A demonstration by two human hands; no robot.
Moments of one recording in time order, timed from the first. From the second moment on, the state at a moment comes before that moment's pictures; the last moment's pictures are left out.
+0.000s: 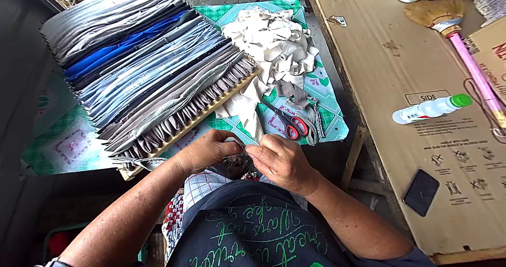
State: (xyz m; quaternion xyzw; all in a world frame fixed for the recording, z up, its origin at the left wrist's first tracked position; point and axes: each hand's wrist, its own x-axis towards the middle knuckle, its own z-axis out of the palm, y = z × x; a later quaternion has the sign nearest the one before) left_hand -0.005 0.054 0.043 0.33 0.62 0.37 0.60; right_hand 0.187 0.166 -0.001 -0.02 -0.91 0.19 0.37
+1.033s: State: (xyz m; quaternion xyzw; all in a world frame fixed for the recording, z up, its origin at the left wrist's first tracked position) left_hand 0.006 0.022 0.036 0.57 0.69 0.41 0.17; right_hand 0.186 0.158 -0.019 -0.08 -0.81 0.45 0.38
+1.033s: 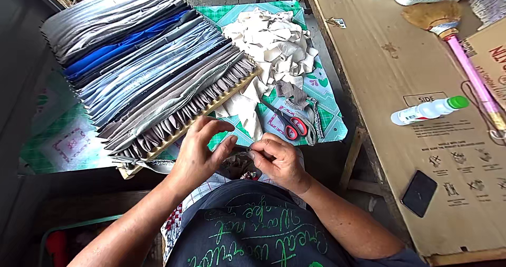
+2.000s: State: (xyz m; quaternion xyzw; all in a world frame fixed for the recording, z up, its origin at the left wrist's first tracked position) left_hand 0.039 0.006 -0.026 0.27 0.36 0.71 0.54; right_hand 0.194 0.155 -0.017 -0.07 -0.79 0.54 0.28
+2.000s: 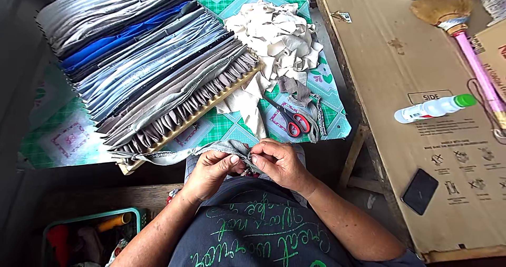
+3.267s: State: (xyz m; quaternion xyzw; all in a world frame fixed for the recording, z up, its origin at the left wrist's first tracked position) left_hand 0.063 0.013 -0.021 0.22 0.44 0.73 0.48; right_hand 0.198 0.144 -0.015 -0.10 -0.84 0.40 0.36
